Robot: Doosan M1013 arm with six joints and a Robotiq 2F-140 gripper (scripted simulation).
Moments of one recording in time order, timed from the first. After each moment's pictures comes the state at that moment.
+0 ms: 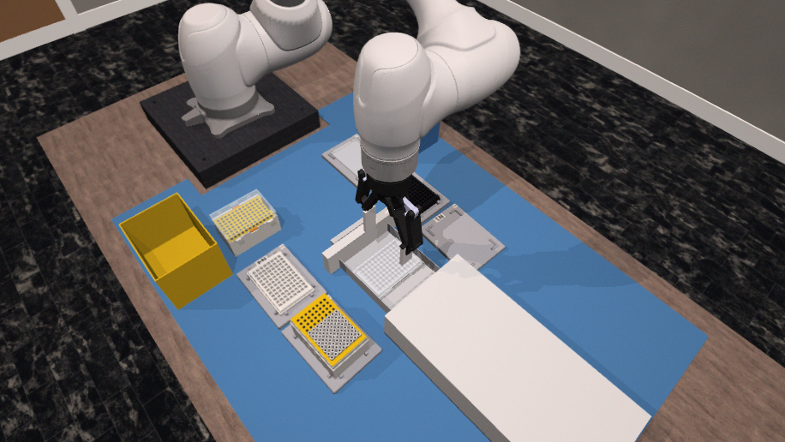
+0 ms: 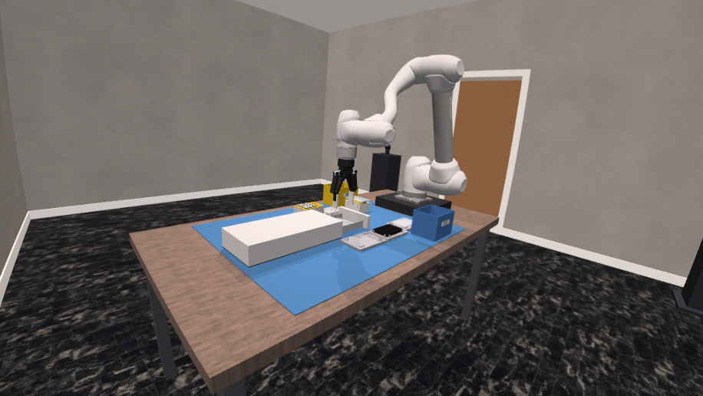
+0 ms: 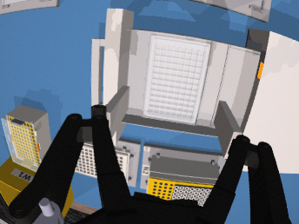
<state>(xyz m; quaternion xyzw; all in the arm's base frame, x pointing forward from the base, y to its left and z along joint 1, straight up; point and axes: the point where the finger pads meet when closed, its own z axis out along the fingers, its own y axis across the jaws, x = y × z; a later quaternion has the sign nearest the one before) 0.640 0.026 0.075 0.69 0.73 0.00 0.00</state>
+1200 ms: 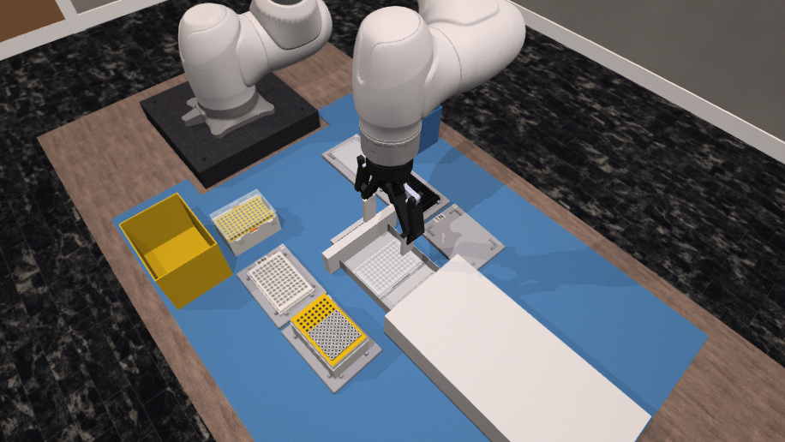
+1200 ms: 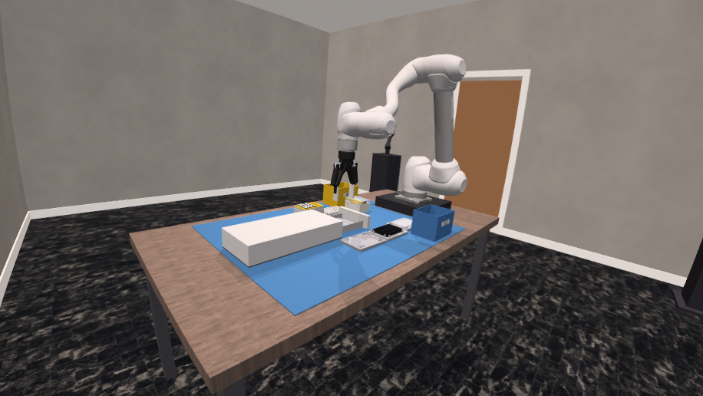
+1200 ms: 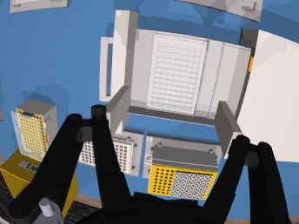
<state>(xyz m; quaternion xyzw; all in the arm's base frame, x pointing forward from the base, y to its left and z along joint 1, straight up) 0.640 0.025 0.110 0.69 0.73 0.00 0.00</state>
